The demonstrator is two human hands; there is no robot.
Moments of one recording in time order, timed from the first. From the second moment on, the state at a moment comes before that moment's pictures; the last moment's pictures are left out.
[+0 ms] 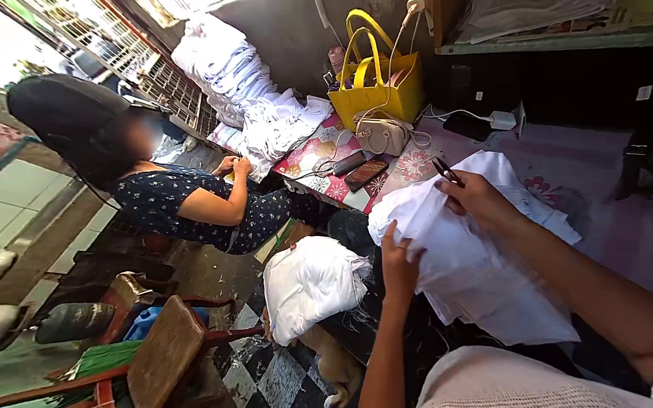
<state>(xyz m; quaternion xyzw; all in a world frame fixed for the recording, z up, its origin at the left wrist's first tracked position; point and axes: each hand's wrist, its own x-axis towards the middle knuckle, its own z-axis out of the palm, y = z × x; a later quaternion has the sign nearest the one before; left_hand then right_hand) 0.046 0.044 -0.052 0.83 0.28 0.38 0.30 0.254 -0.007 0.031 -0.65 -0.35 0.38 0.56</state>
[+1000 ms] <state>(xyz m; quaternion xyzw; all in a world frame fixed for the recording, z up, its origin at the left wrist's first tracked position) 0.066 0.005 -0.065 0.92 0.25 0.18 0.26 0.253 -0.108 -0.049 -0.73 -0.60 0.09 0.30</state>
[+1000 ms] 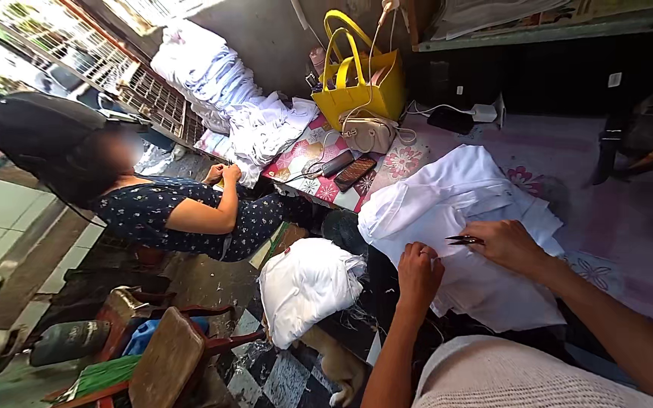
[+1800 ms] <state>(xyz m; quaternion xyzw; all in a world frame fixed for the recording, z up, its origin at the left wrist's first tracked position) 0.082 -0.011 -0.069 0.80 0.29 0.33 0.40 0.238 -0.089 -0.042 -0.77 -0.30 0.36 0.44</state>
